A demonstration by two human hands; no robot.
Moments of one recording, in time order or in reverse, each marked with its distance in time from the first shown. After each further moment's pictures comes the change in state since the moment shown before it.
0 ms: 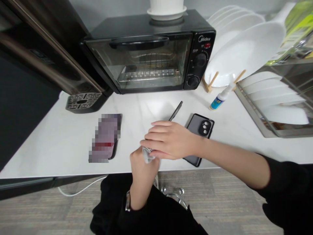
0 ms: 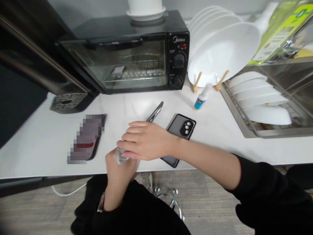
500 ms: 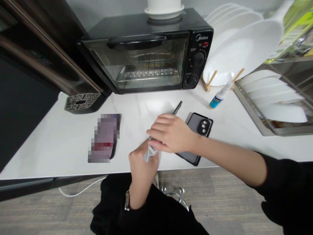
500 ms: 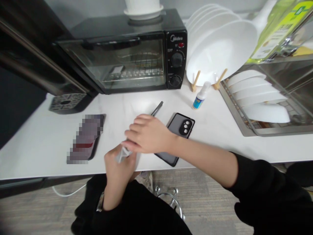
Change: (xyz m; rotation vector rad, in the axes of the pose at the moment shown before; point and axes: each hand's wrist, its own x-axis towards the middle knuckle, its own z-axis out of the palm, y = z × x) left_hand 0.000 0.002 -0.003 -0.102 -0.052 -0.039; right_hand 0.001 0.003 0.003 -0.067 -0.005 0.193
